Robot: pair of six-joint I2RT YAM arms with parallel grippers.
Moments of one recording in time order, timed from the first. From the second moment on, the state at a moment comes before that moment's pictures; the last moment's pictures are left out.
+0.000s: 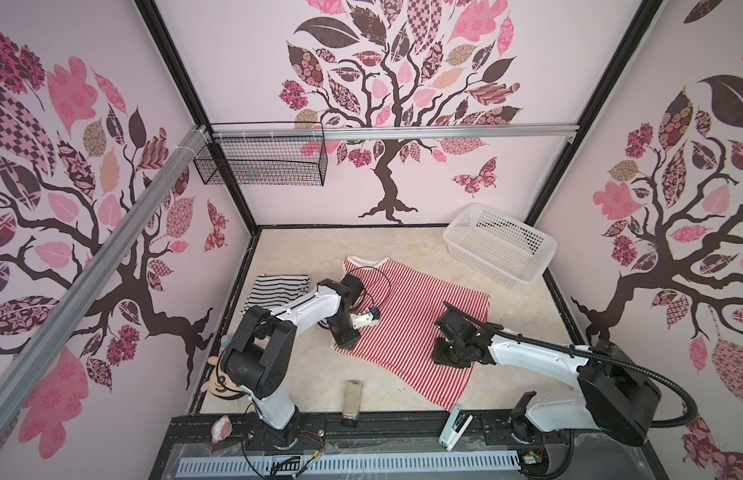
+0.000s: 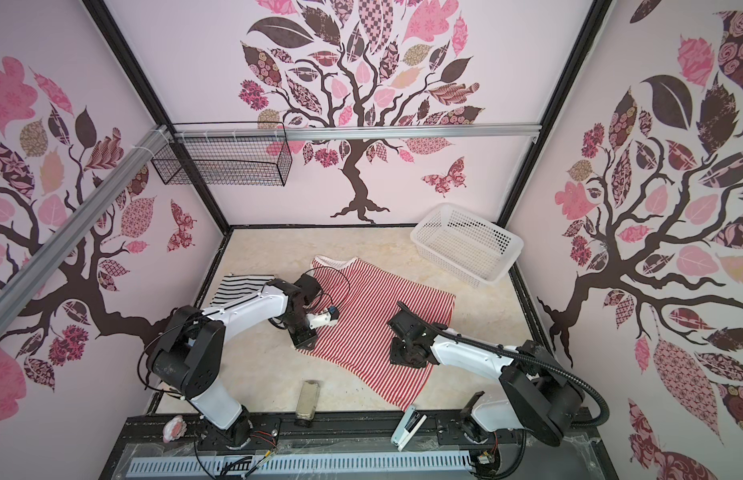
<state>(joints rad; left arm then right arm) -0.46 1.68 1.12 -0.99 0.17 0.58 0.75 1.33 0.62 -0.48 -0.06 0.91</state>
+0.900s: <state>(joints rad) -0.29 2.20 1.71 -0.85 0.04 0.44 0.70 1.33 0.59 -0.44 -0.05 0.93</state>
